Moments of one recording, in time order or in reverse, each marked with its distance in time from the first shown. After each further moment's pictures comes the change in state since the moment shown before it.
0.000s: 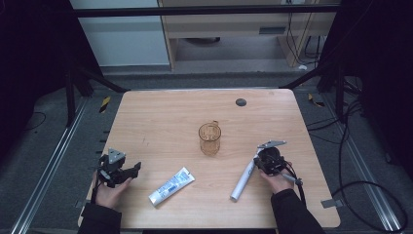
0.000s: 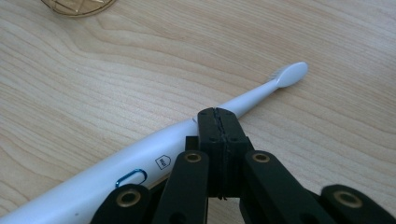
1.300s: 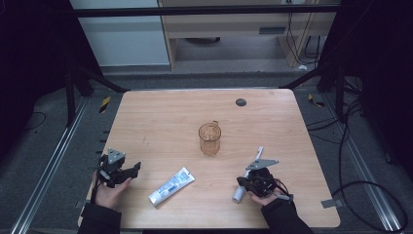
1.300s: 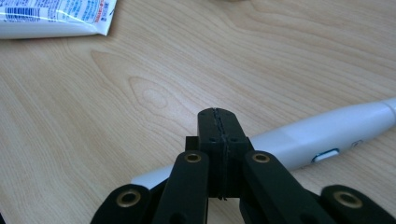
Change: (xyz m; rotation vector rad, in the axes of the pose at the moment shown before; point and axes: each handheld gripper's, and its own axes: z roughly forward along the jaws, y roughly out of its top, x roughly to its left) left arm 0.000 0.000 -0.001 -0.005 0.000 0.000; right arm 0.059 -0.030 -0.024 -0.039 0.259 -0.106
